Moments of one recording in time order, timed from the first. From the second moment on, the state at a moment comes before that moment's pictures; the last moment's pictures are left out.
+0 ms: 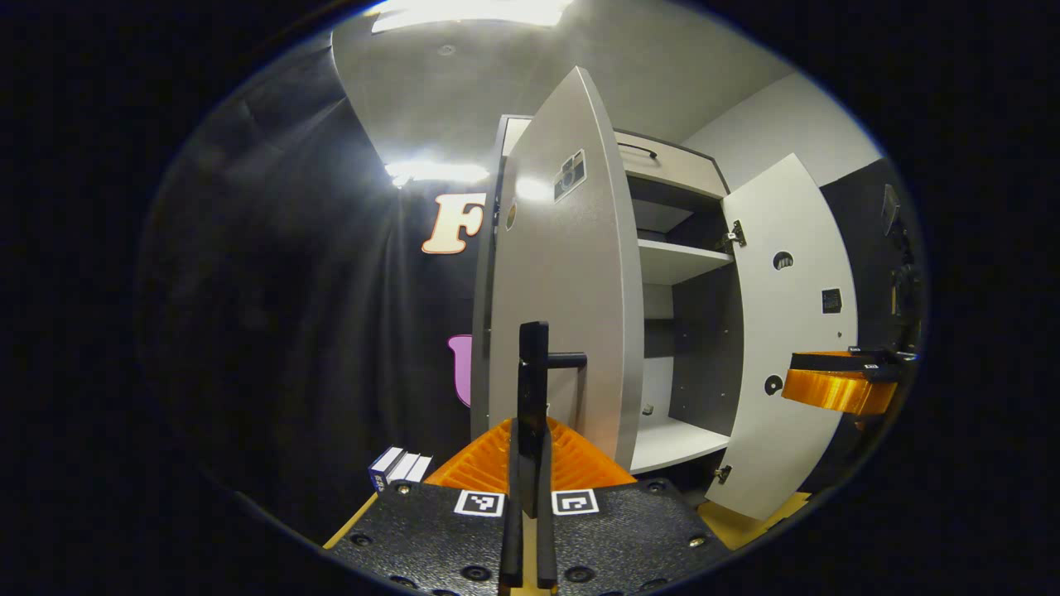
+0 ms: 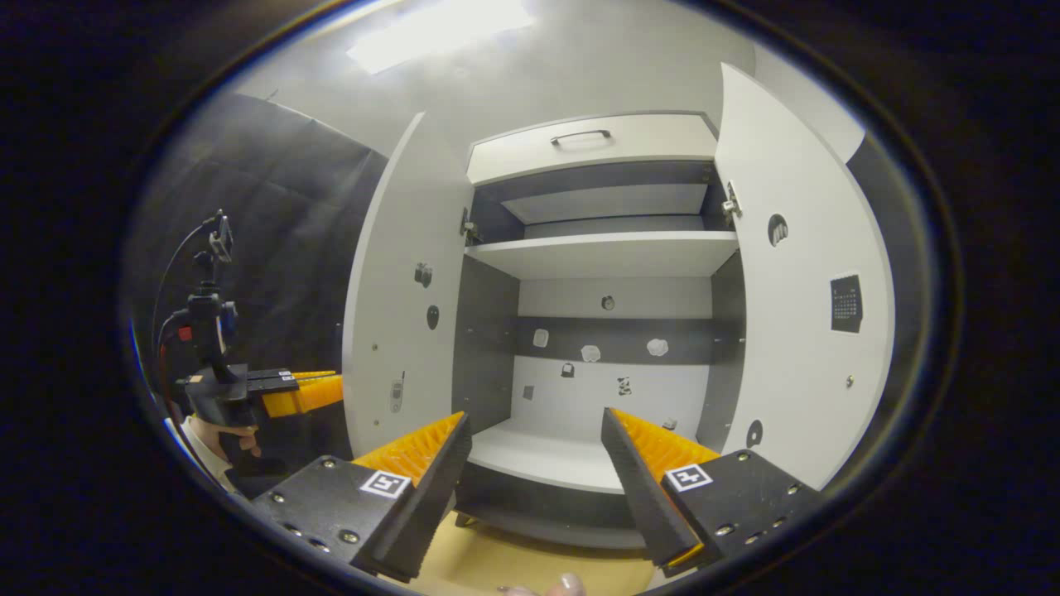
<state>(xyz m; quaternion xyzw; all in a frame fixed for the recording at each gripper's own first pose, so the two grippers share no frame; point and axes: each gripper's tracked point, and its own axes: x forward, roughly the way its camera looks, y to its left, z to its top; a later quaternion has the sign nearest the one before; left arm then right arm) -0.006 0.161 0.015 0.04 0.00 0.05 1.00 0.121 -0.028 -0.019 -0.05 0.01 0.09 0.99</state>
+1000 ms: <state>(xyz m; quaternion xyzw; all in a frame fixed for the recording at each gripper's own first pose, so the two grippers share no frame) -0.015 0.221 0.021 0.03 -0.02 0.03 1.00 0.104 -0.040 -0.020 -0.07 0.02 0.05 1.00</state>
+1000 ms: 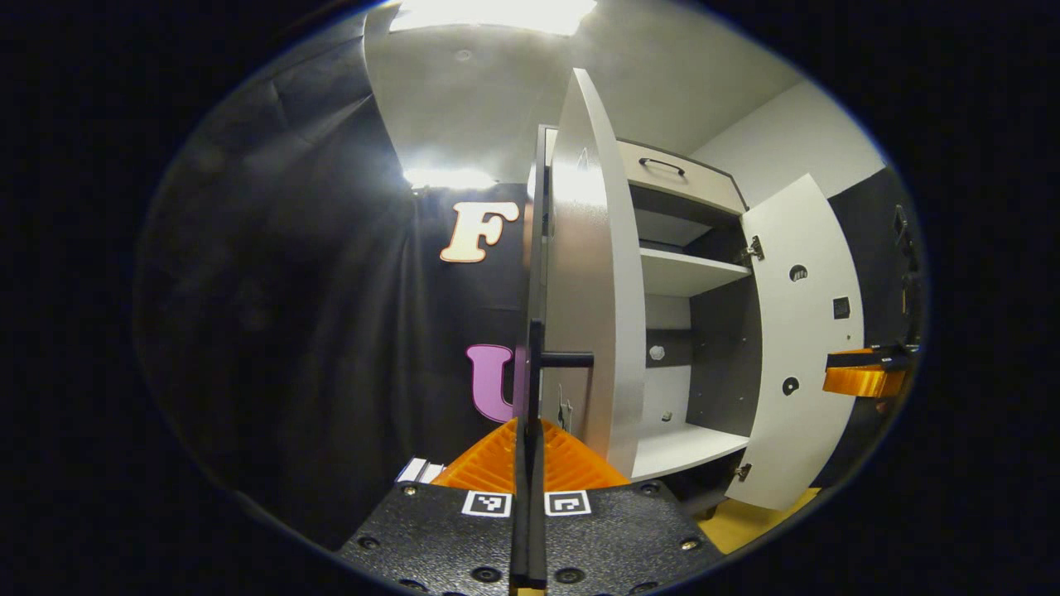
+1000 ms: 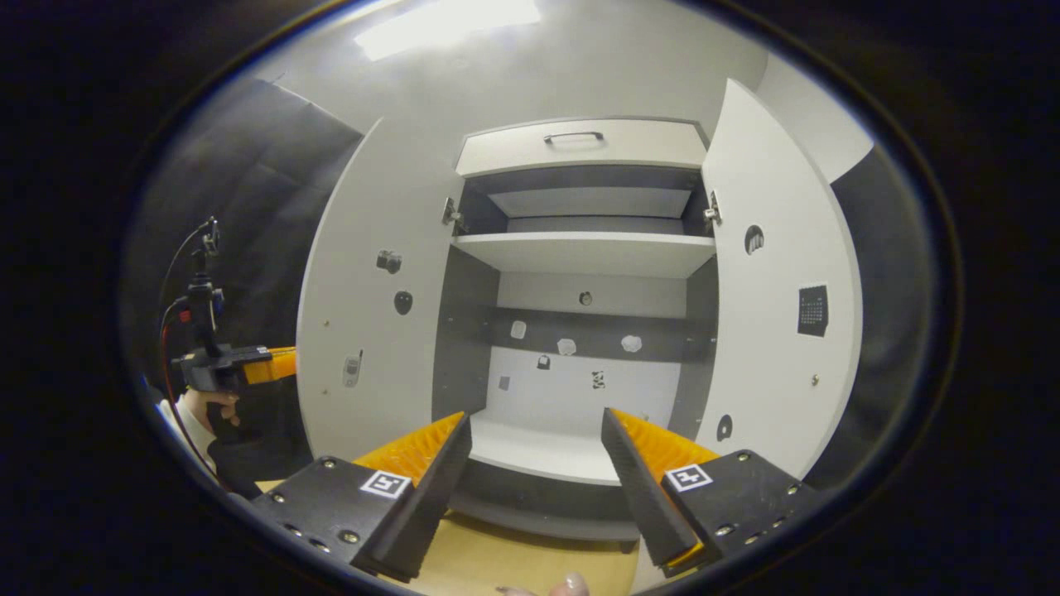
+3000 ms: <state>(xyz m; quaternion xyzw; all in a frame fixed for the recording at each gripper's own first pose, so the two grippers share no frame) -0.044 0.030 0.026 0.09 -0.01 -0.01 1.00 0.077 -0.095 -0.043 -0.04 0.07 0.08 0.99</state>
